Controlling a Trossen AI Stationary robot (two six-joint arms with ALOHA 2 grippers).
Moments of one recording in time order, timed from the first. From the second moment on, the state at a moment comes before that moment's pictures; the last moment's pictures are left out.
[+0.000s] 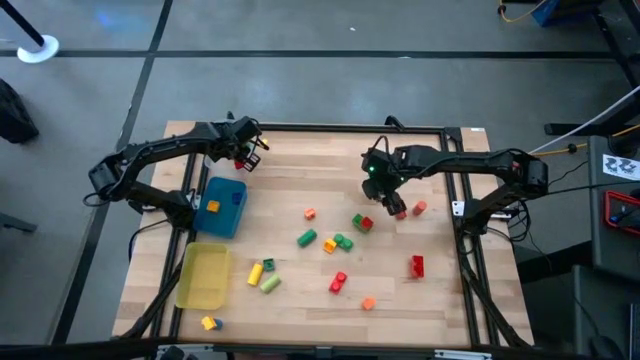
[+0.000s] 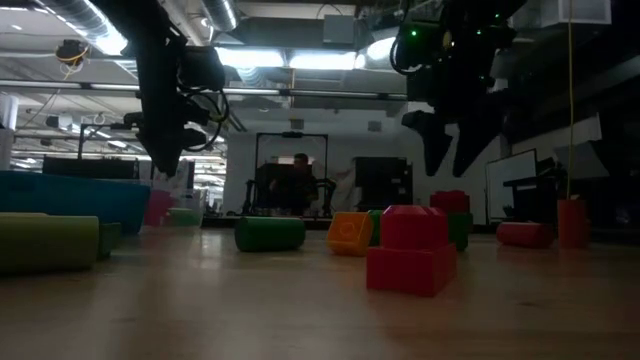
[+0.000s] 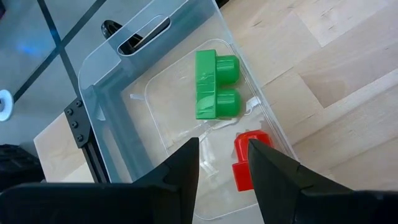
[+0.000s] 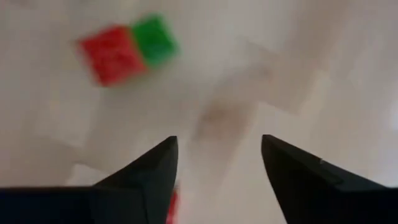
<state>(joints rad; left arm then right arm) 0.68 1.32 0.88 -0.82 -0.50 -0.20 -0.26 1.51 1.09 -0.84 -0.13 -0.71</state>
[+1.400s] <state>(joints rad) 0.68 1.32 0.88 -0.82 -0.50 -0.20 -0.08 1.71 1.09 -0.82 -0.18 -0.79</state>
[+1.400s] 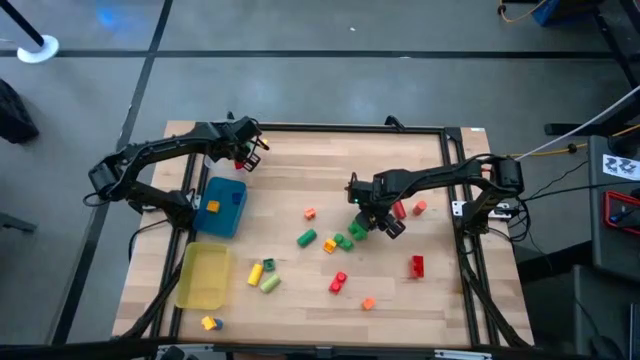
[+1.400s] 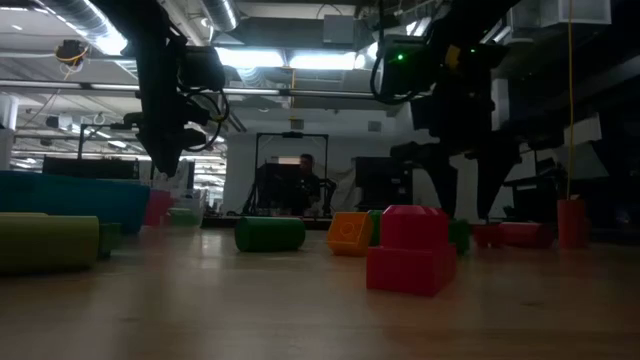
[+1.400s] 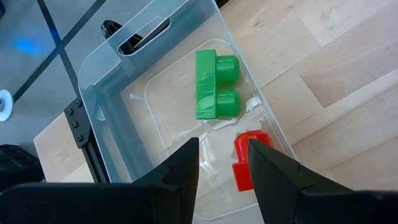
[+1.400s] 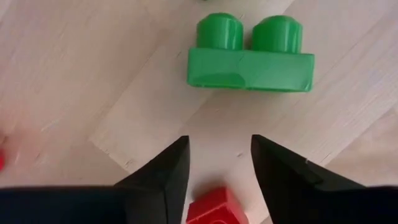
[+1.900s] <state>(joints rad) 0.68 1.32 0.88 -0.82 -0.50 -0.21 -0.08 1.71 1.09 -0.92 0.01 -0.57</state>
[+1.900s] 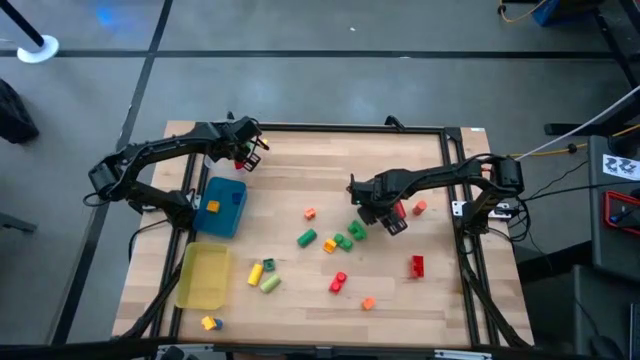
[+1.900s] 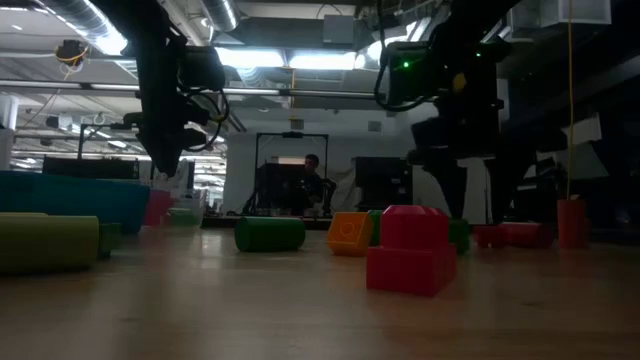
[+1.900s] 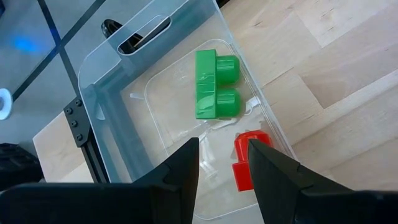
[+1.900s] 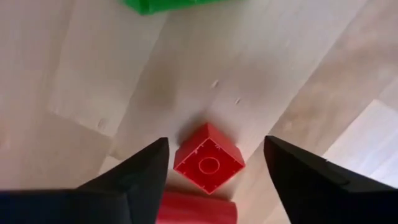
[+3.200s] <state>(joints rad) 0.67 1.32 0.88 -0.82 -0.50 -0.21 -0.08 1.82 1.08 -0.94 0.08 -0.48</state>
